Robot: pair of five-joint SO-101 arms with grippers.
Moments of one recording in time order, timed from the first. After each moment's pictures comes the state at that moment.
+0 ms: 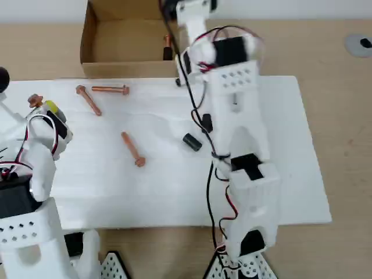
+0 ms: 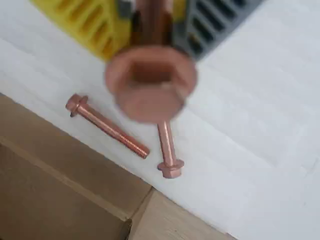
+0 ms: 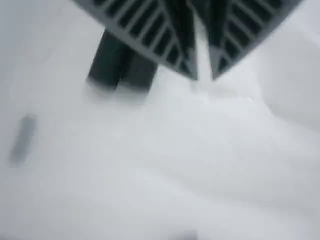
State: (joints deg) left arm -15.8 -56.4 29.0 65.8 12.5; right arm -20.2 28.8 -50.0 96.8 -9.7
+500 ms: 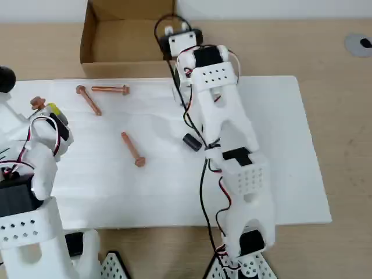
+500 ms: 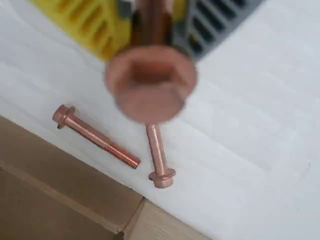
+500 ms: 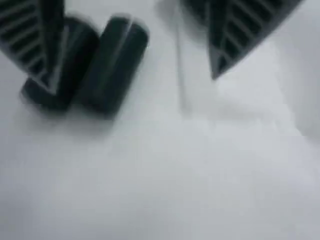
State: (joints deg) left arm -15.8 -56.5 30.6 65.8 10.1; right arm -20.7 40.7 -43.8 95.1 -12.3
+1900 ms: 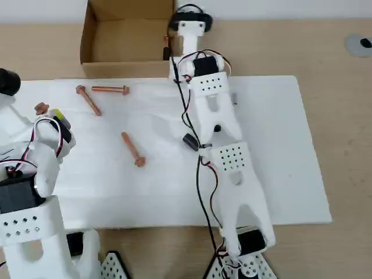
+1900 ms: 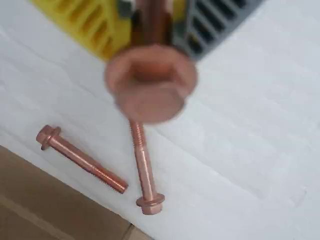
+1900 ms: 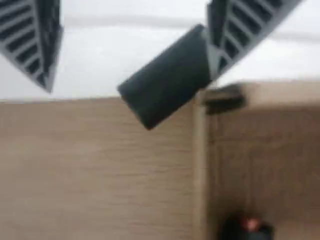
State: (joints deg) left arm -15.8 -56.7 34.0 65.8 10.4; right arm -18.8 72.0 -85.5 76.5 -17.4
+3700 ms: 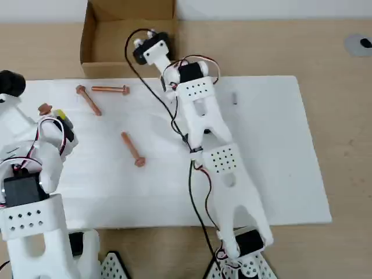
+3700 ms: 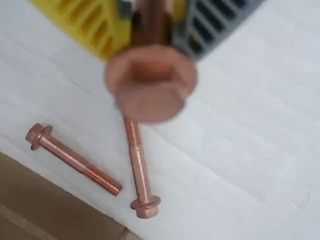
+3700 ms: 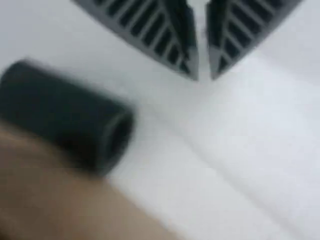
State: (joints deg) left arm -15.8 -56.7 39.9 60.3 10.4; right arm -23.1 74.2 -83.7 84.5 9.7
